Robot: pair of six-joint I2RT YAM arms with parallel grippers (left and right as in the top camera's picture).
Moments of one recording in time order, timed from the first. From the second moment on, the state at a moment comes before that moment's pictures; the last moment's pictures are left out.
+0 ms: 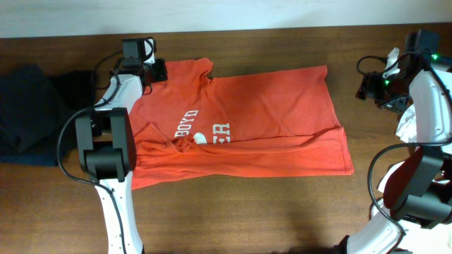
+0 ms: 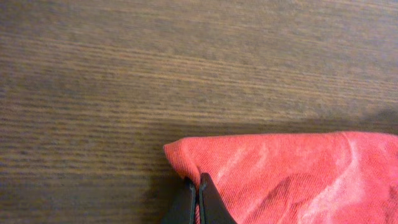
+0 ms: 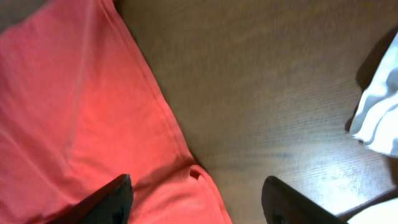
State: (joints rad) left arm 0.00 2.45 1.85 -0.27 0.15 -0.12; right arm -0.33 1.93 1.72 -1.07 -0.14 0.07
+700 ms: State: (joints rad) left arm 0.04 2.37 1.86 -0.63 0.19 -0.14; right arm -0.16 2.36 1.72 -0.23 -0.22 0.16
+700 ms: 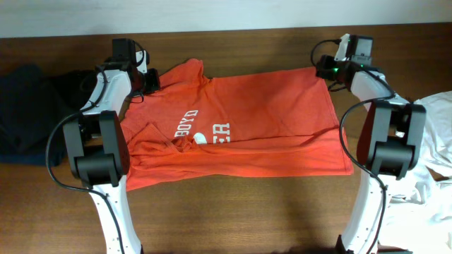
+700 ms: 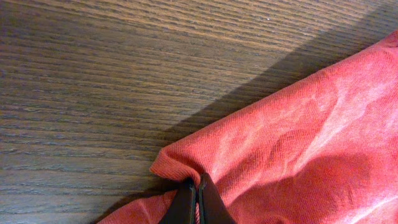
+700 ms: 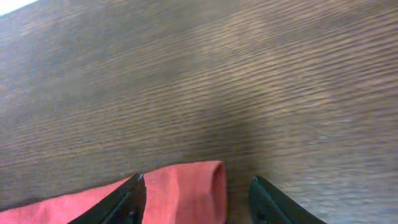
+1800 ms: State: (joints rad) left arm 0.07 2.18 1.94 -0.98 0.21 -0.15; right arm -0.20 2.37 2.14 -1.22 -0.23 0.18
